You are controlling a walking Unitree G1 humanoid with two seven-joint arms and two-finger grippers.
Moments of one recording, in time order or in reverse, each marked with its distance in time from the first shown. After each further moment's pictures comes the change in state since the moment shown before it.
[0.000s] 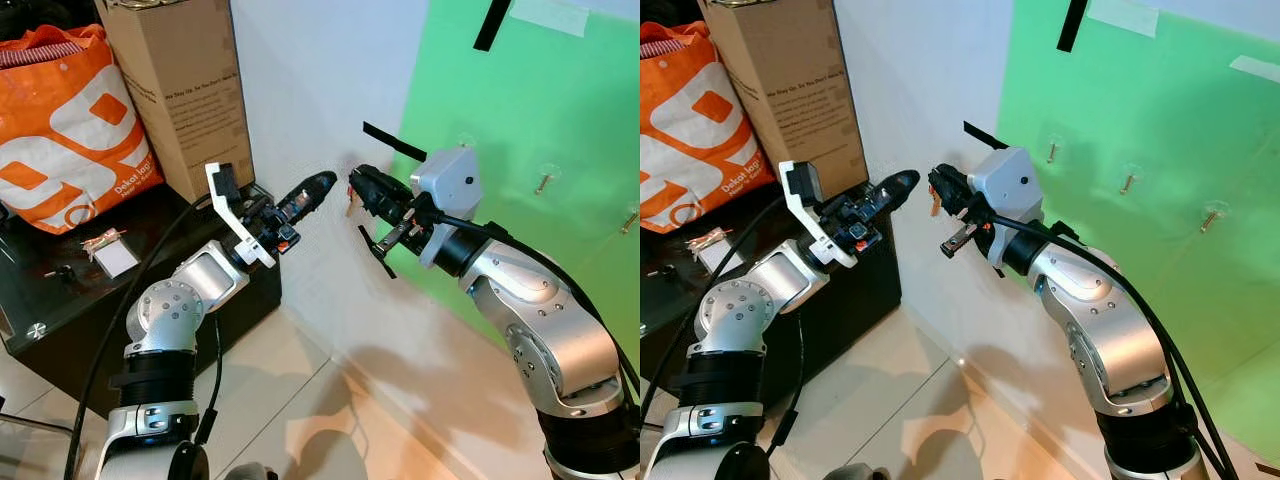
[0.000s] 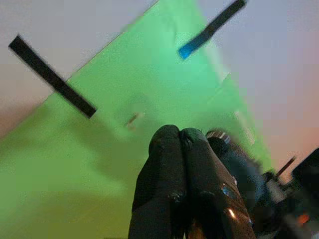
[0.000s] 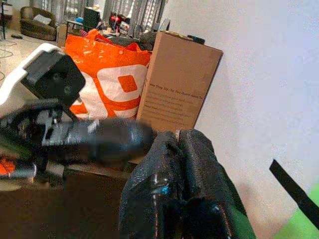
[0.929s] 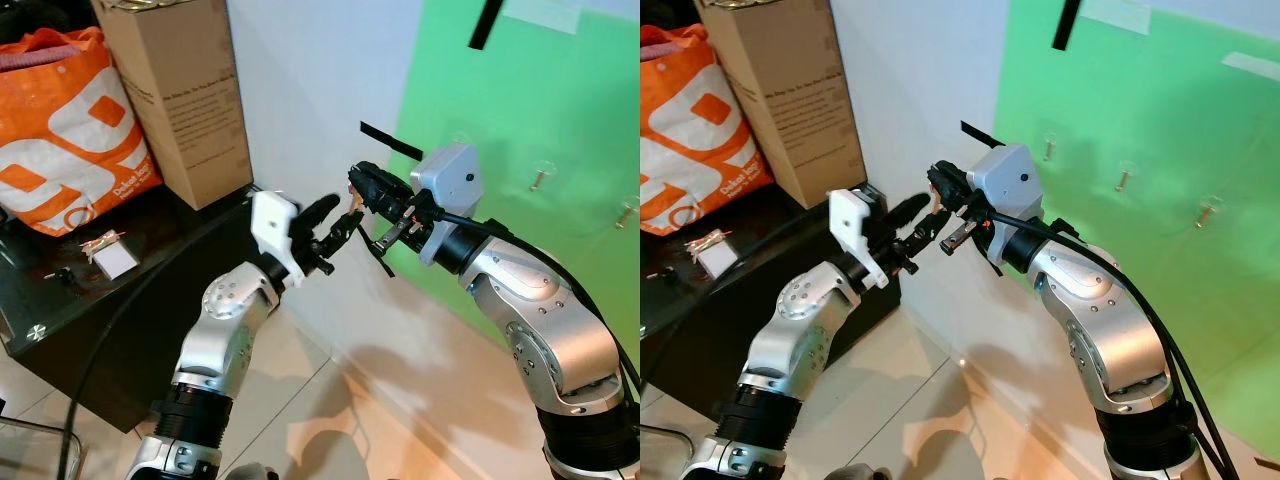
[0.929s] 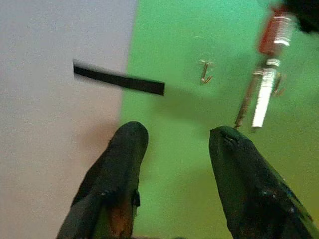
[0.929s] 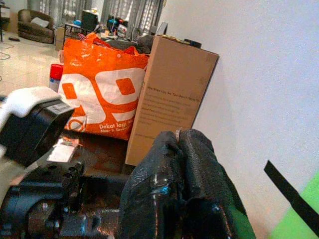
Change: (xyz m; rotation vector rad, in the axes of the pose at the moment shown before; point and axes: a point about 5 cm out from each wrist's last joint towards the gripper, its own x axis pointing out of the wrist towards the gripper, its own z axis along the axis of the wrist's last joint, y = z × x) left arm 0.006 0.011 -0.038 0.600 0.030 0.238; right arm 0.001 -0.001 0.002 -0.006 -0.008 0.001
